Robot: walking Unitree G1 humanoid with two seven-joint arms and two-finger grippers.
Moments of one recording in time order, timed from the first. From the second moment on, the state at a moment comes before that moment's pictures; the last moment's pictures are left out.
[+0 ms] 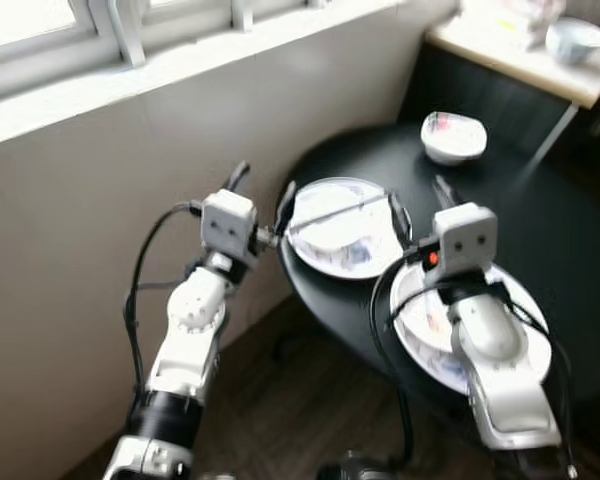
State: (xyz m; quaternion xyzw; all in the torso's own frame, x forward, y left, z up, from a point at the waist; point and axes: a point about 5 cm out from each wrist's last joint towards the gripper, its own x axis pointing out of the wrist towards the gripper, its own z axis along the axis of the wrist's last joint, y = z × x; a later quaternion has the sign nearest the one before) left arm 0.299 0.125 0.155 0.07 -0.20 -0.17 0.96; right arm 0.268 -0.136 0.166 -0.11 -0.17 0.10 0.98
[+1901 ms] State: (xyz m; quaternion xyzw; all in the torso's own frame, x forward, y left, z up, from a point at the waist) left arm 0.299 0.120 0.143 0.07 -0.17 -0.18 0.97; right arm 0.262 -0.176 0.115 0.02 0.21 0.06 0.98
